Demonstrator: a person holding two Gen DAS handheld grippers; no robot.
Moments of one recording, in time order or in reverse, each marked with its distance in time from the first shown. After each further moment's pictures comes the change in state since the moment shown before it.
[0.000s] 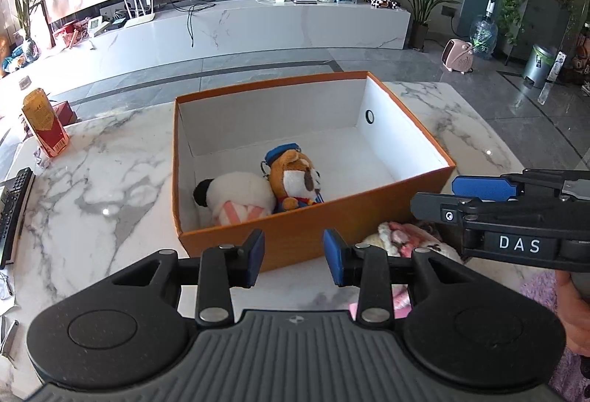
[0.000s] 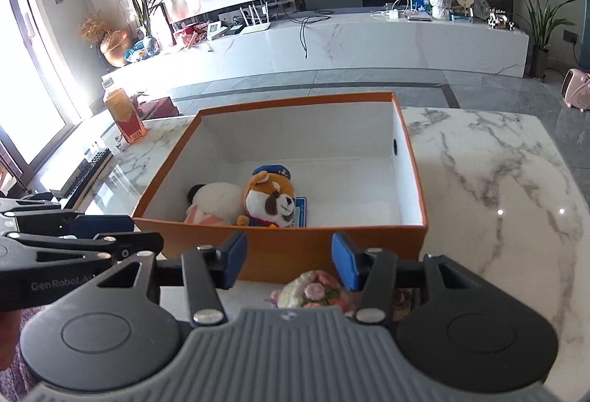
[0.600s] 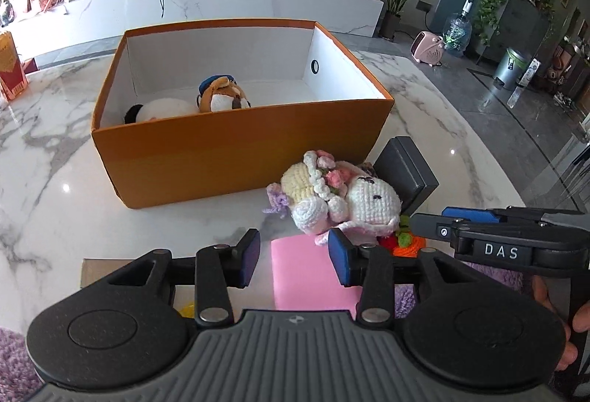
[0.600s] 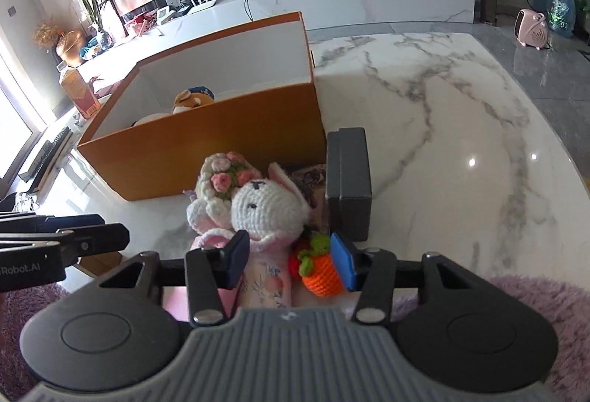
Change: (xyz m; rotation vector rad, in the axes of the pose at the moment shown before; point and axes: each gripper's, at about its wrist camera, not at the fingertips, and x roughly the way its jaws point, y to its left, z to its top) left arm 0.018 -0.039 -0.059 -0.081 0.036 -0.126; right arm -0.020 -0.059 -0.090 0.140 0.088 -0.090
